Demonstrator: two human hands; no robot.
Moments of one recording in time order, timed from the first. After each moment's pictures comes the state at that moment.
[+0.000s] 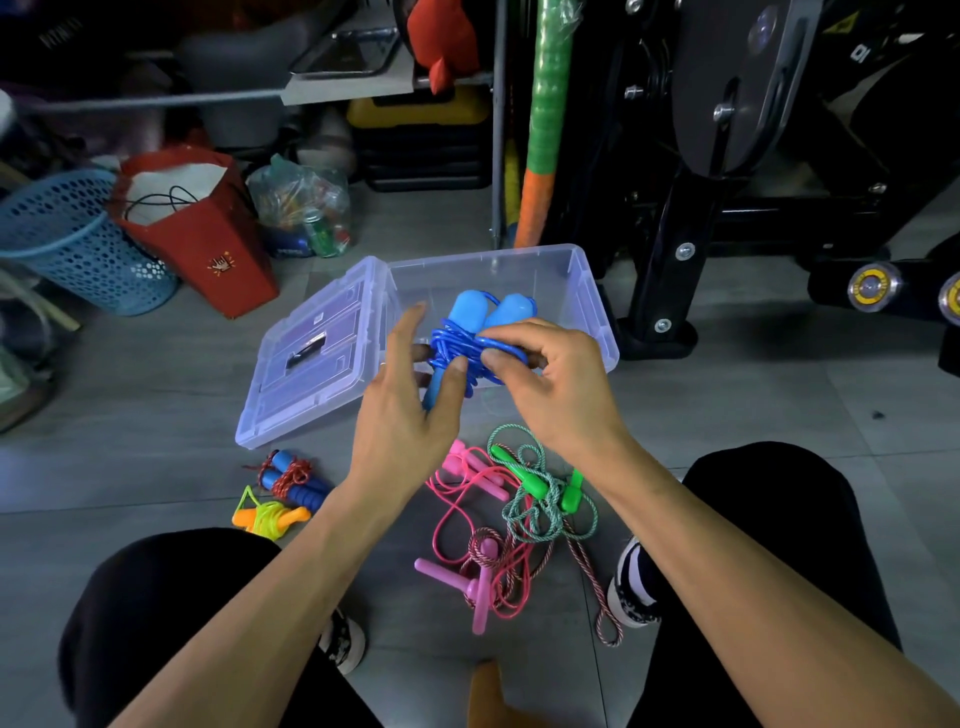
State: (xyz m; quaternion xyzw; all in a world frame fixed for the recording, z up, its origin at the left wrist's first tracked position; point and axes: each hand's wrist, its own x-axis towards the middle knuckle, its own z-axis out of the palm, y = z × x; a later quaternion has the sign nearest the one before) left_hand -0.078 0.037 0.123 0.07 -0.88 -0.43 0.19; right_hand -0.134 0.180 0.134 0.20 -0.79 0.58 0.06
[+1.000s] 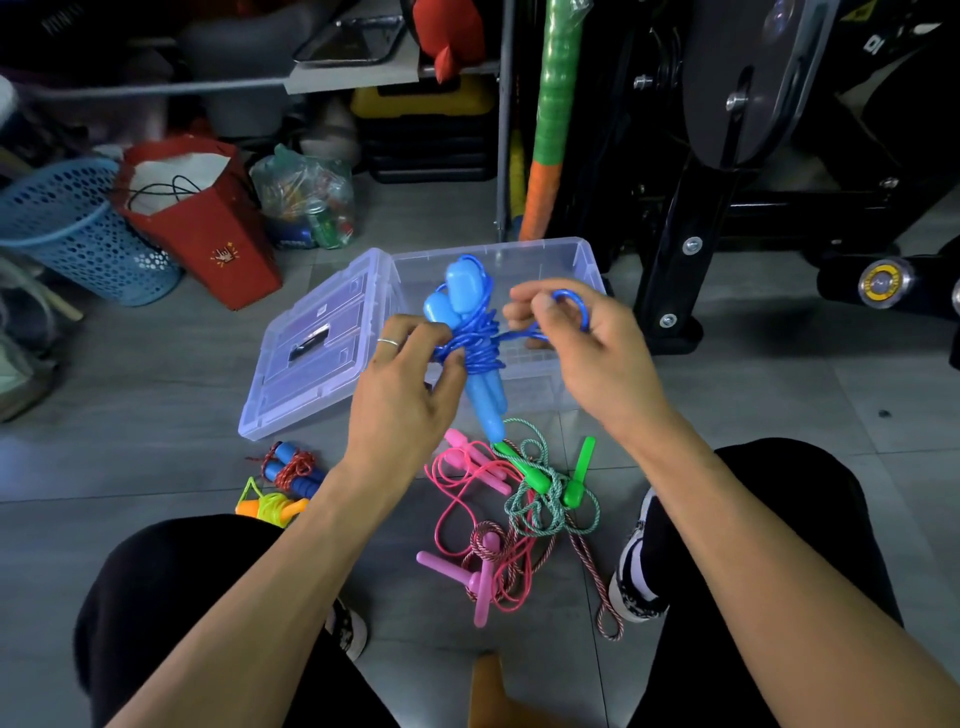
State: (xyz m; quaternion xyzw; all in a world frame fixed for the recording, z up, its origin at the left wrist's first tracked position) left_hand -0.088 0.025 0.119 0.00 -0.90 -0.34 0.27; right_hand -0.140 0.196 0.157 0.15 -0.72 0.68 -0.05
